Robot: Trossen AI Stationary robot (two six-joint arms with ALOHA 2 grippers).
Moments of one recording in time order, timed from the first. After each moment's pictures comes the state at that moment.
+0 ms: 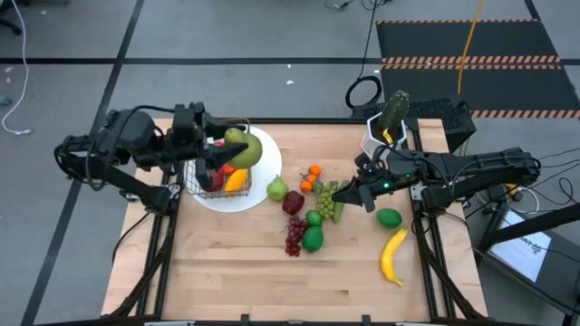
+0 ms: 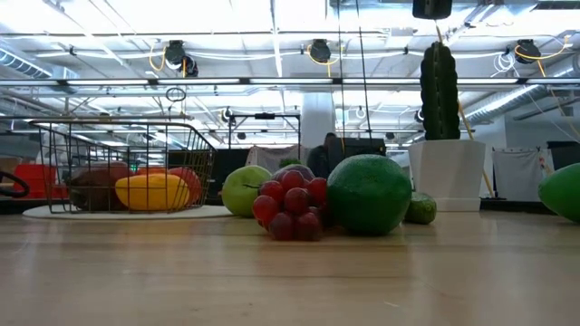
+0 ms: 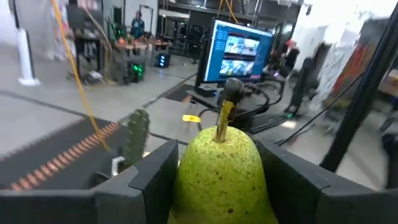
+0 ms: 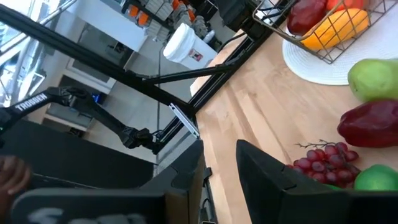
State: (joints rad) left arm -0.20 1.20 1.69 -0.47 -0.39 -0.16; right arm 0.11 1.02 0.98 -0.28 -0.11 0.93
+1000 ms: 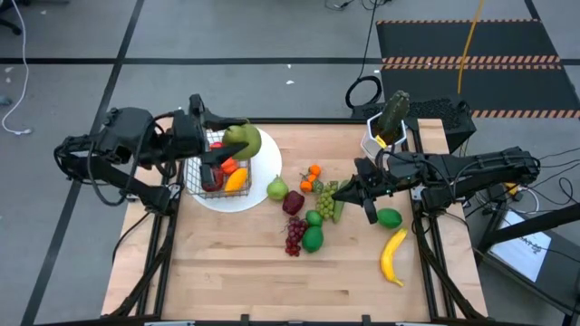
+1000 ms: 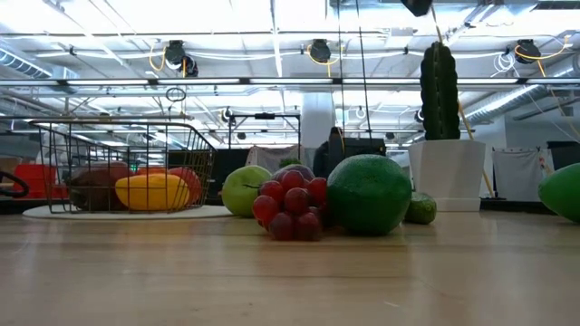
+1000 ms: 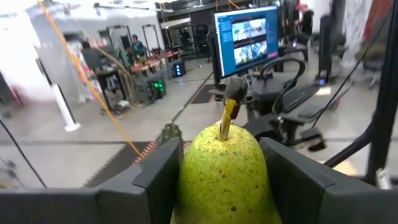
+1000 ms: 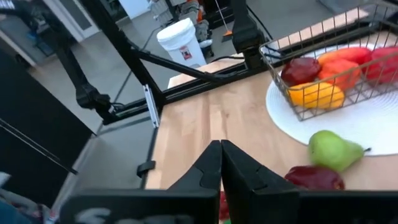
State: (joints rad) left arm -0.18 1.20 1.69 -0.47 -0.39 0.14; right arm 0.14 1.02 0.98 -0.28 -0.05 0.43
